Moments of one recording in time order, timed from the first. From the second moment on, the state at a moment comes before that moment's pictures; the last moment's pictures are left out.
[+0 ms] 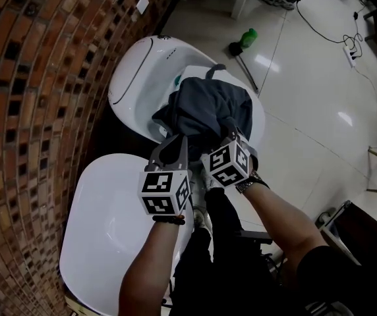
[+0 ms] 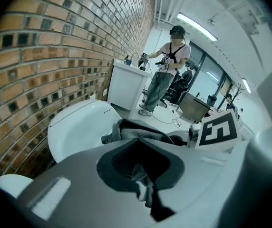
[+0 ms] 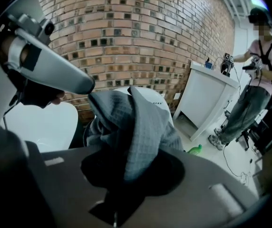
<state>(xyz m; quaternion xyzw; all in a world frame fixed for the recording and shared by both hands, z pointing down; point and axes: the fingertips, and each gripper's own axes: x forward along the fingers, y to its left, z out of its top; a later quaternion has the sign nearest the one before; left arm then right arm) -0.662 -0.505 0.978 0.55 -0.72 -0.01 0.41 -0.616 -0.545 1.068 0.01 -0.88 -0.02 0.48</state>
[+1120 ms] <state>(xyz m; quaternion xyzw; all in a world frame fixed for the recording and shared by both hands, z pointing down) -0.433 -0.355 0.737 0.67 -0.70 0.01 0.24 -0.391 -0.438 0.723 0.19 -0.93 -0.09 0.29</state>
